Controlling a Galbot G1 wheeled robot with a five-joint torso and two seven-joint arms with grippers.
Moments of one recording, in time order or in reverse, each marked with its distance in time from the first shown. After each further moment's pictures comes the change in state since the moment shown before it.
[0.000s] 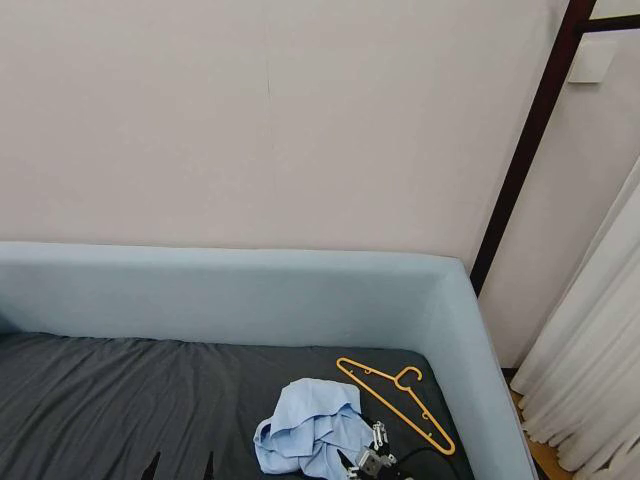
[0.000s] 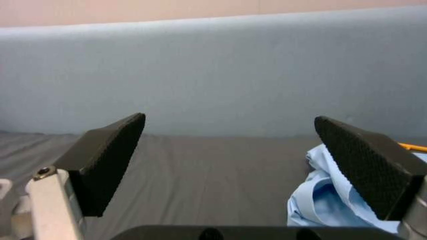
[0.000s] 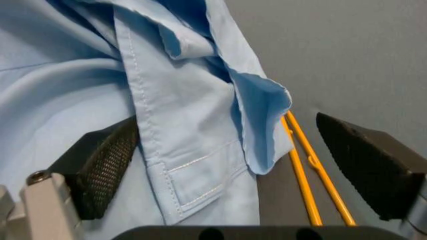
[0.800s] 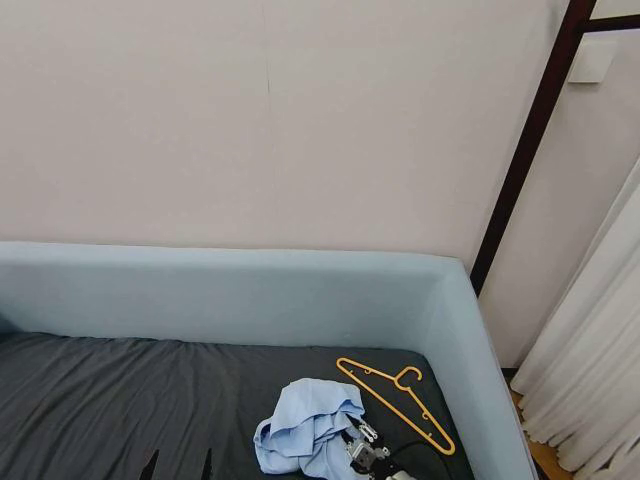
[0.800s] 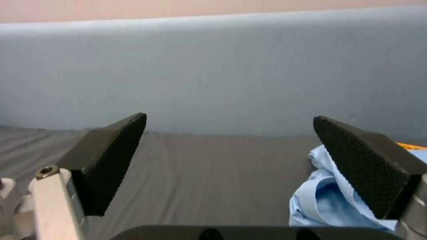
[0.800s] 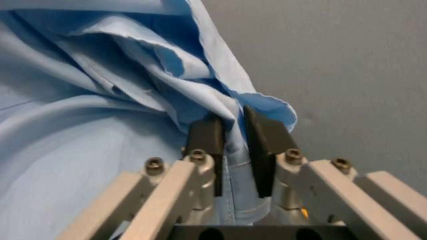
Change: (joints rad) left arm -0.011 -0.009 0.003 0.021 -0.005 -0.009 -0.003; right arm 0.020 0.019 -0.029 -0.007 0.006 0.003 0.050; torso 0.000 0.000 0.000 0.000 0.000
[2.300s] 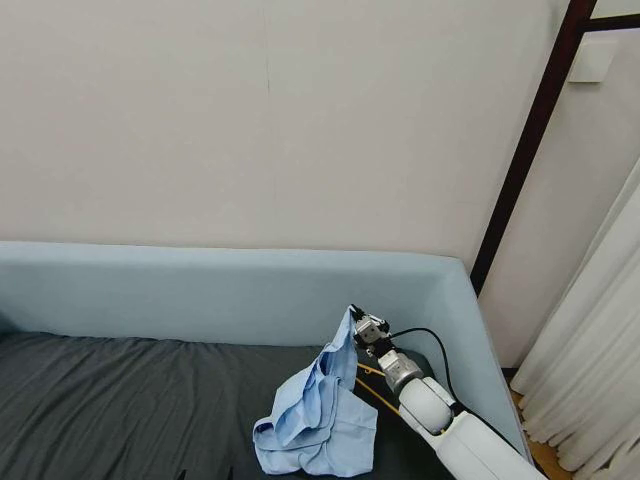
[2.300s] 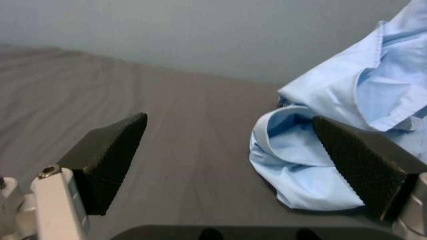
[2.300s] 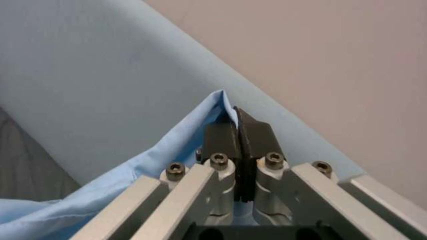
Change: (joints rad) left arm -0.104 0.029 0.143 0.112 -0.181 0.126 -0.008; right arm 0.366 -0.103 -0.089 0.184 0.356 -0.258 0.092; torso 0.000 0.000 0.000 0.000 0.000
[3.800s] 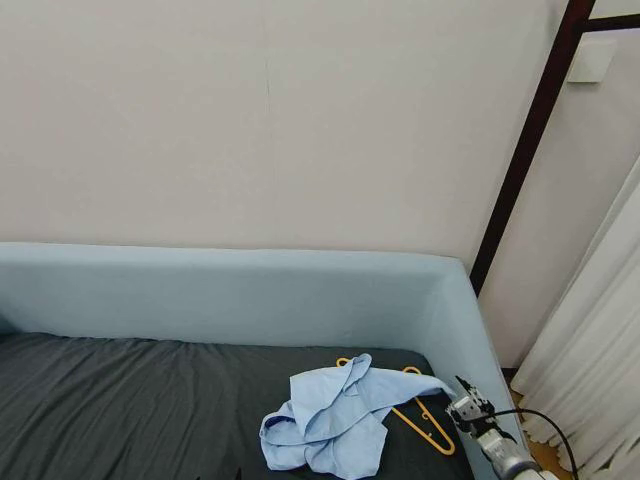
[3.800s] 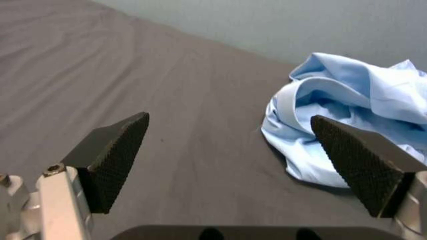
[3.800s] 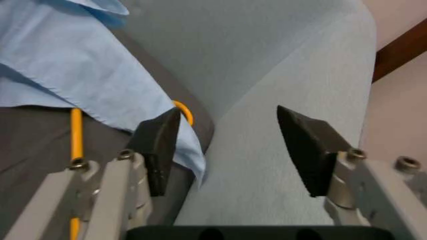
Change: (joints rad) left arm -0.013 0.031 0.019 -0.001 -0.163 0.069 -0.005; right arm -0.623 -0.224 0.448 0.223 -0.038 -0.050 -0.081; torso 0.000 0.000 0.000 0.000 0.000
